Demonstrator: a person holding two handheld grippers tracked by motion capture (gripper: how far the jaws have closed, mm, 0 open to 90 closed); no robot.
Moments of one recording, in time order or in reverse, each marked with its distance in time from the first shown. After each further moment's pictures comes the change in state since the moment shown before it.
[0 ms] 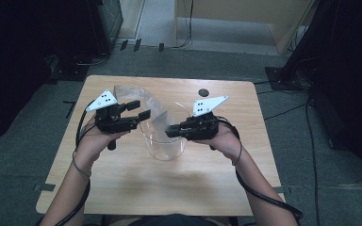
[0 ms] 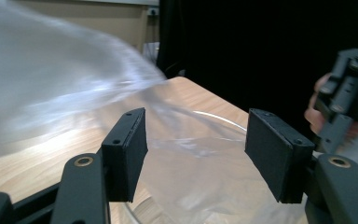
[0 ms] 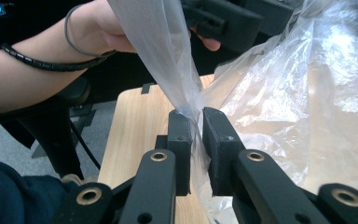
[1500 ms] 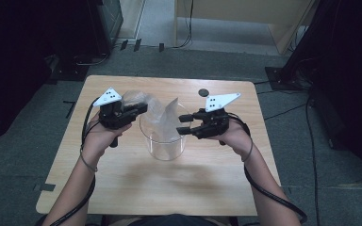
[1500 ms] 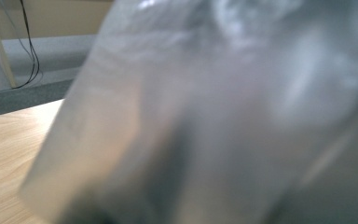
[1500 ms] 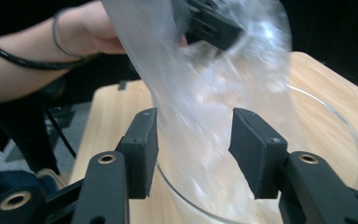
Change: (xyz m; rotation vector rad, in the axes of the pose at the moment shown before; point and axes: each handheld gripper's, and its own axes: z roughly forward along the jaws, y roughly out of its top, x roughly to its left) left arm 0.010 -0.003 0.015 0.050 0.042 -0.022; right arm -0.018 -0.011 -0.029 -0.014 -0.088 -0.012
